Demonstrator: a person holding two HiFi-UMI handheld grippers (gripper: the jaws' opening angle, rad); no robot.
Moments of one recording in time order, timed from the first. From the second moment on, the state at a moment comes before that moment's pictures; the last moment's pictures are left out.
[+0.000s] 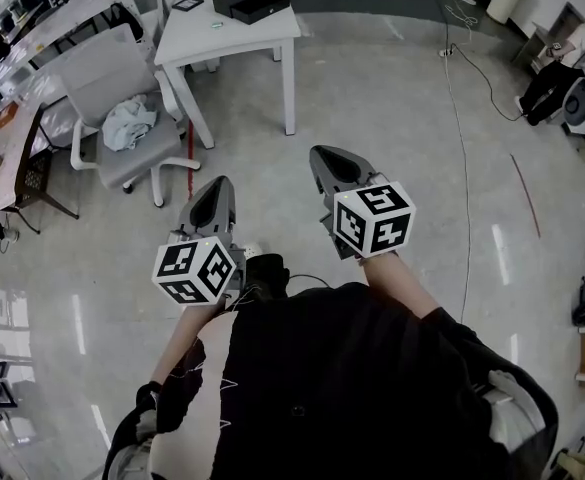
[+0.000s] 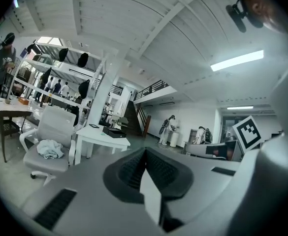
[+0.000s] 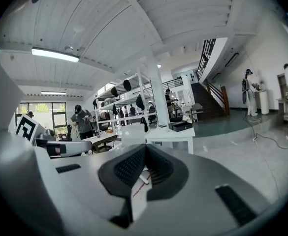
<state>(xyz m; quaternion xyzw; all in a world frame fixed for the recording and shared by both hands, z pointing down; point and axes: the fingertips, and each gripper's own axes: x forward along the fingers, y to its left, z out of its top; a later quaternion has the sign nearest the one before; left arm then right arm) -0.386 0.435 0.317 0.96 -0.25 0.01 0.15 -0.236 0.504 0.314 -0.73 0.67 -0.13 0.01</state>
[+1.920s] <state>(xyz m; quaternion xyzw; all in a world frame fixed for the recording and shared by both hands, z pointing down) -0.266 0.068 0.301 0.96 -0.23 0.00 0.16 -0.129 0.135 0.339 -0.71 0.68 -0.20 0.00</state>
